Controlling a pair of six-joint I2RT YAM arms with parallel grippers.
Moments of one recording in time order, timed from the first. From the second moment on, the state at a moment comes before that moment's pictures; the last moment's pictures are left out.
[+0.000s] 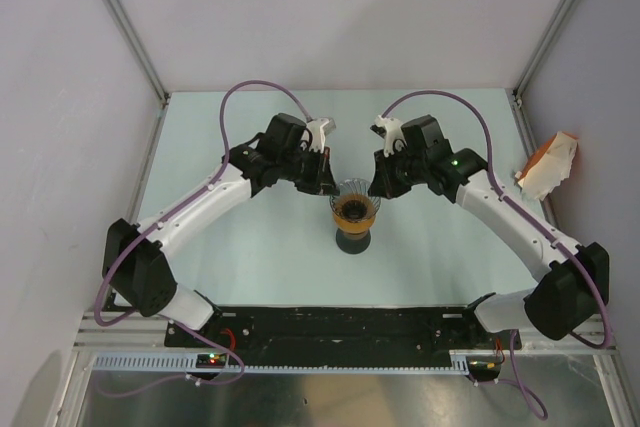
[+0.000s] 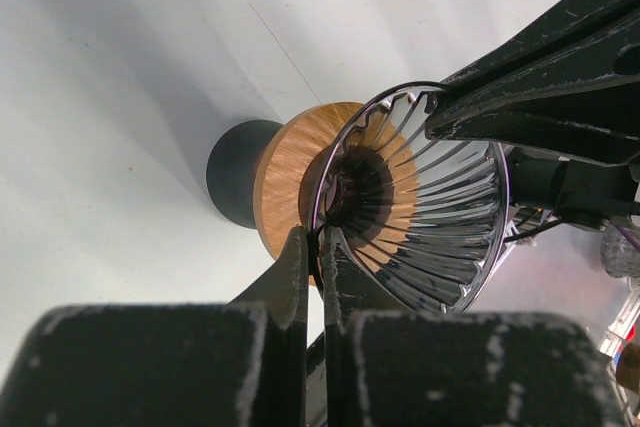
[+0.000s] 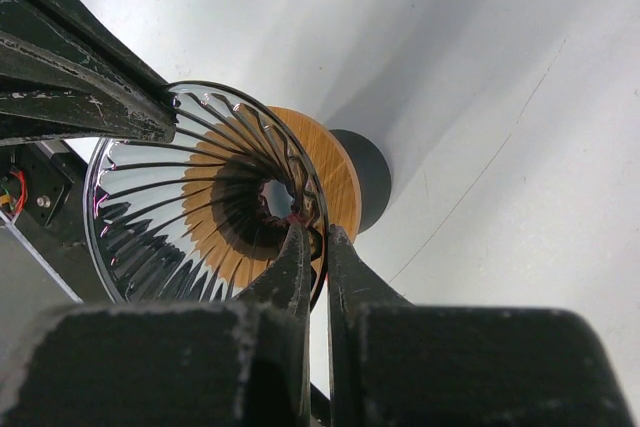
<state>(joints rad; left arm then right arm) -0.64 1.52 1.29 -0.57 0.40 -0.38 0.54 1.38 1.23 -0.65 -0.32 0.12</state>
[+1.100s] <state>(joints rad) -0.66 1.53 1.31 -0.57 0.43 -0.32 0.53 1.38 1.23 -0.70 -0.39 0.10</state>
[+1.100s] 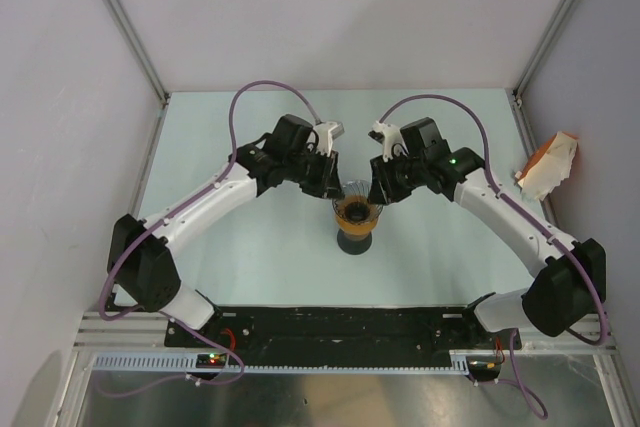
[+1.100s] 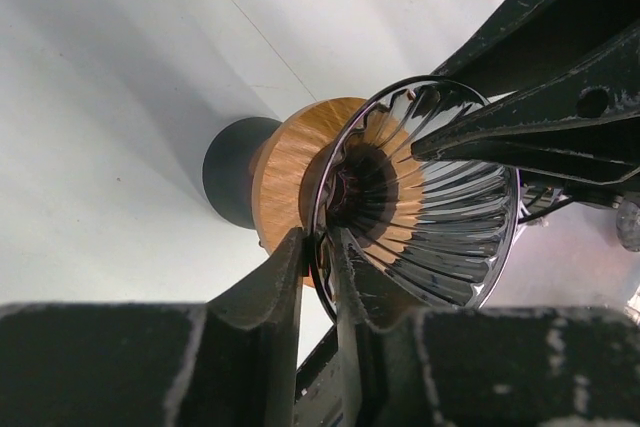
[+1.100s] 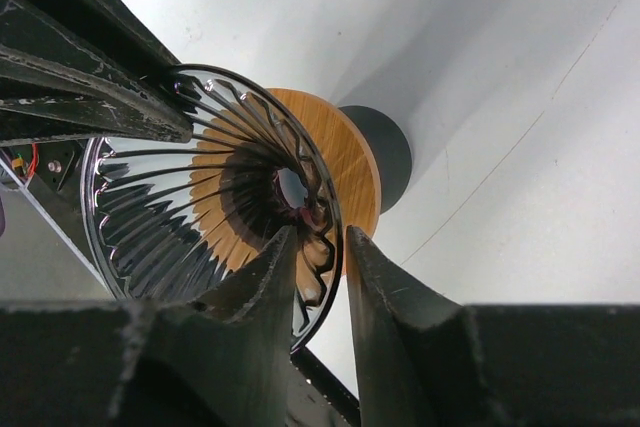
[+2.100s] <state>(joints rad) -0.63 1.52 1.41 -0.65 0.46 -0.30 0.48 1.32 1.23 -0.70 -0.44 0.10</state>
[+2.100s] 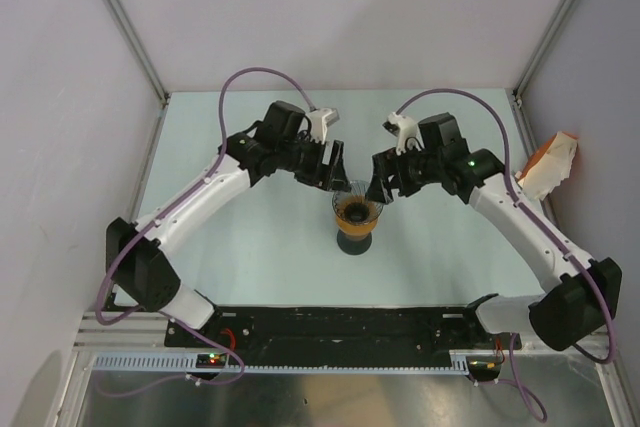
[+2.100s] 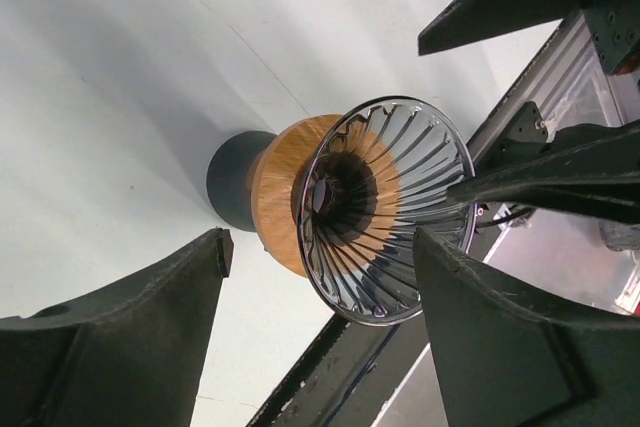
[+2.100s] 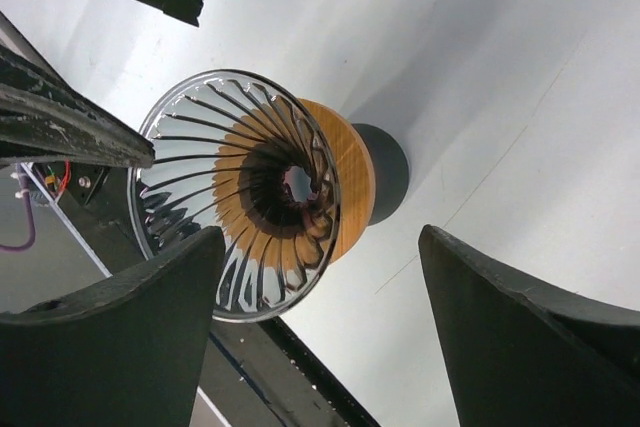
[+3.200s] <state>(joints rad) -0.45 1.14 1.24 -0.67 0.56 -0.15 -0.33 0.97 1.04 -0.77 -0.12 0.05</state>
